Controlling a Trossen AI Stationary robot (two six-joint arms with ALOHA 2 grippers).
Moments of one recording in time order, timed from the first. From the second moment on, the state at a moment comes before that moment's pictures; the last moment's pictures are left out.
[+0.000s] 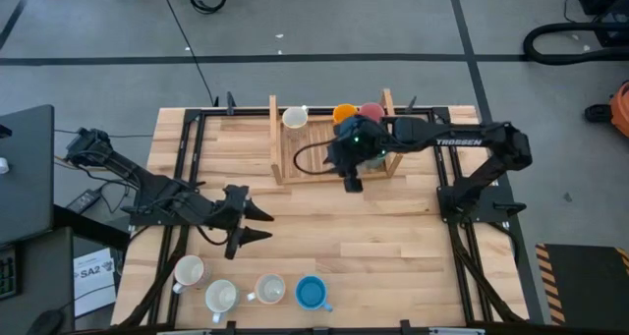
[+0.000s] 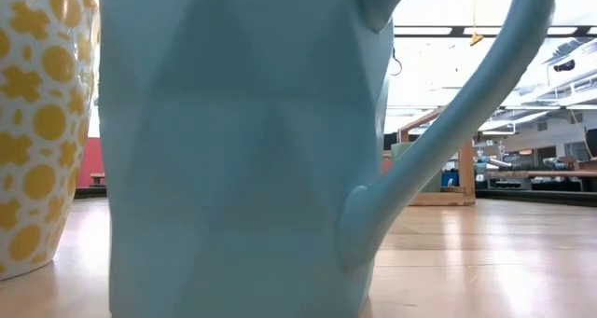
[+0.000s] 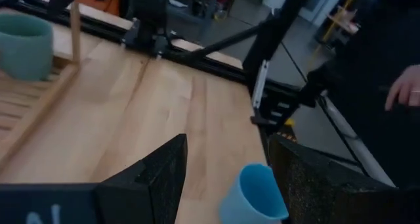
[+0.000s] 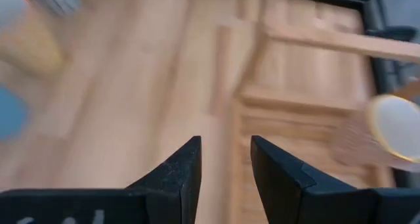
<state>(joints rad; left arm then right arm) -0.51 0.99 0.73 0.01 -0.37 -0.51 -0.12 1.54 1.41 -0.64 -0.13 -0.25</state>
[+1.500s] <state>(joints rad) -0.66 1.44 0.76 -0.09 -0.18 -0.63 0.06 1.57 1.41 -0.55 -0.13 -0.05</state>
